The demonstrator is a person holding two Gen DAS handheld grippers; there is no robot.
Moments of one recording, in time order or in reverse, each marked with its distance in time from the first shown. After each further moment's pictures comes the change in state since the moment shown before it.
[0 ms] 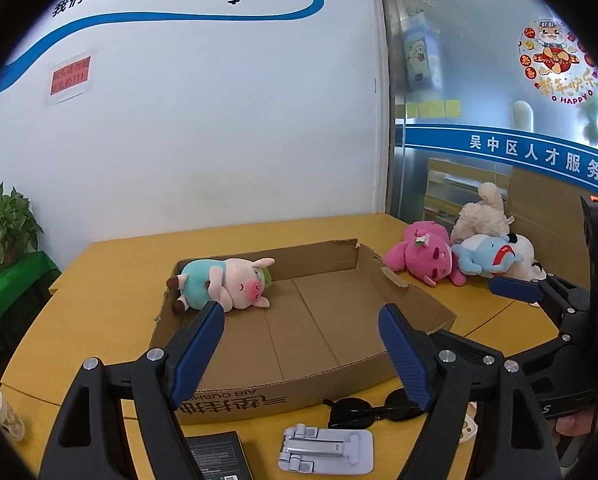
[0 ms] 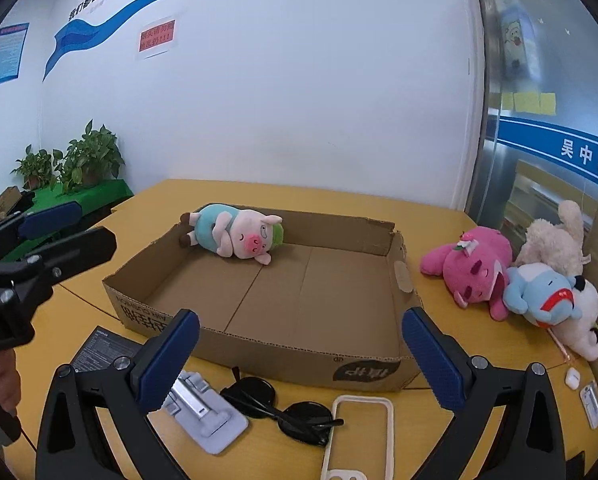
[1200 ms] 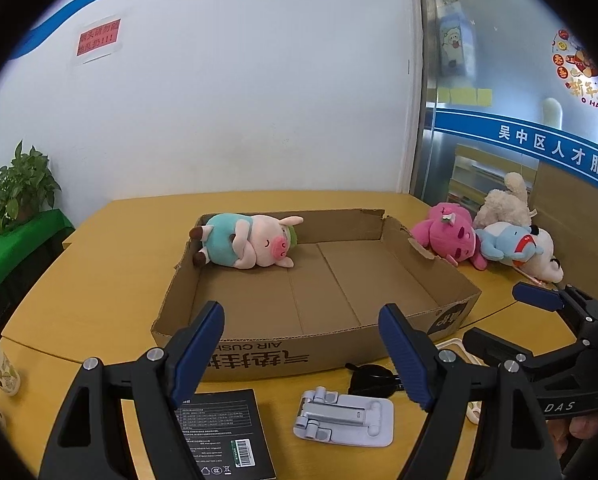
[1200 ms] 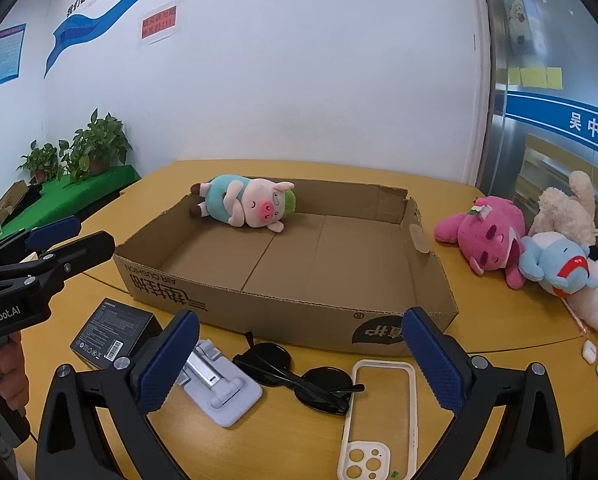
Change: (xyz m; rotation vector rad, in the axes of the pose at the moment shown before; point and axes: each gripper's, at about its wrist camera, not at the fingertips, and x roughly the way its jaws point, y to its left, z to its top) left arm 0.007 0.028 -0.035 -0.077 0.087 0.048; right arm 0.016 0.014 -0.034 0.023 0.068 0.035
